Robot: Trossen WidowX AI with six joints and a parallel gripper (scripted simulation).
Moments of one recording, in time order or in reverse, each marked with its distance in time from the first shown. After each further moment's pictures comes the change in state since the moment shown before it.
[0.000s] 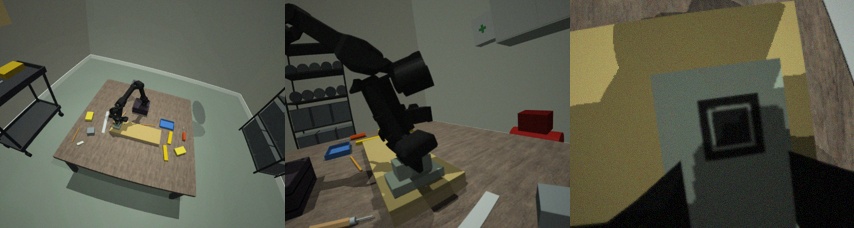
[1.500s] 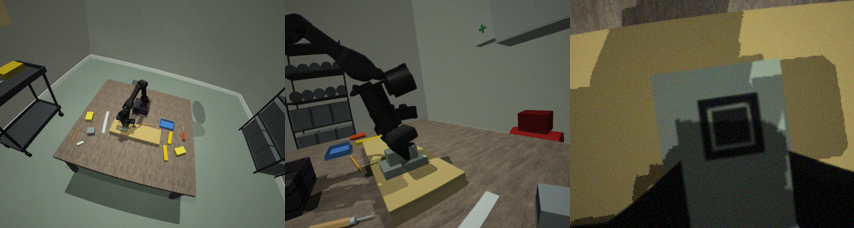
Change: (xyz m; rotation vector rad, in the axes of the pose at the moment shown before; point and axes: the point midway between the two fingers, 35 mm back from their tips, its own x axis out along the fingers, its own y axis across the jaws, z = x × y) arm 0.001 0.075 0.001 -0.003 -0.006 0.009
